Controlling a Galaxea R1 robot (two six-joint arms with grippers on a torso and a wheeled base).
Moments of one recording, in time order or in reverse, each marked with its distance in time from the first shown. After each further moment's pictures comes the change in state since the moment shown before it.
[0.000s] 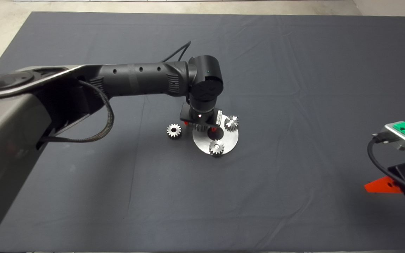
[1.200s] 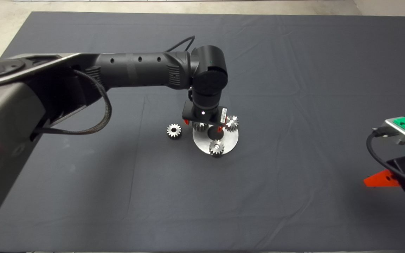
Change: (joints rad) left arm -0.050 -0.001 0.053 -0.079 0.008 -0.036; right arm 0.000 0.000 -0.032 0.000 0.000 -0.004
